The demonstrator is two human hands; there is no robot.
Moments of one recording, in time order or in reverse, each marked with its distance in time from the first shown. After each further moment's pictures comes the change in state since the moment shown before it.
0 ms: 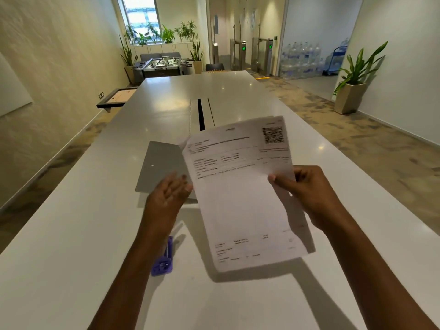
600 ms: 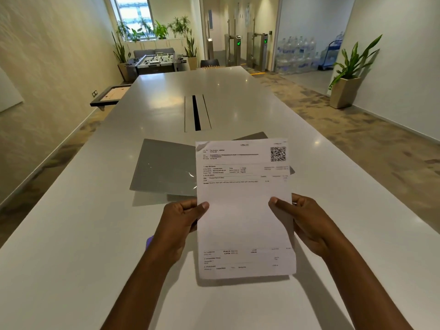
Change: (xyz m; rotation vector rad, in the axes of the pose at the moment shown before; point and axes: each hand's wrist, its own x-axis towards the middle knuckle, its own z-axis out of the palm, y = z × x) left_hand -0.009 -0.030 0.031 -0.053 -0.125 -0.266; right_hand -0.030 0.059 -0.004 0.374 -0.040 0.371
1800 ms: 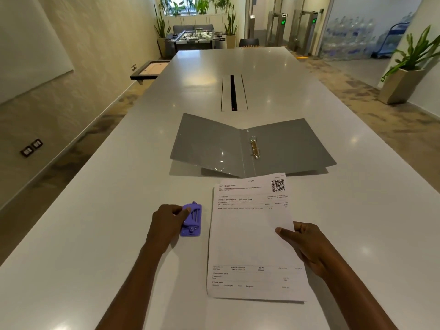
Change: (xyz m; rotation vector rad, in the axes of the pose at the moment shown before) left_hand -0.013 -0.082 -0.114 0.561 0.332 -0.081; right_hand -0.006 0.096 0.029 -0.226 -0.046 0.246
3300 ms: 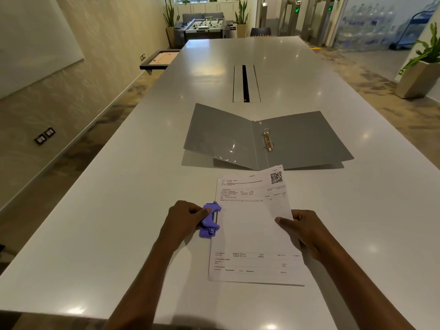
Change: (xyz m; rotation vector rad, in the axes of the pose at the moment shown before) left_hand -0.017 -0.004 -0.002 0.065 -0.124 -0.009; right_hand 0.020 0.000 0.027 -0.243 0.012 -0.075
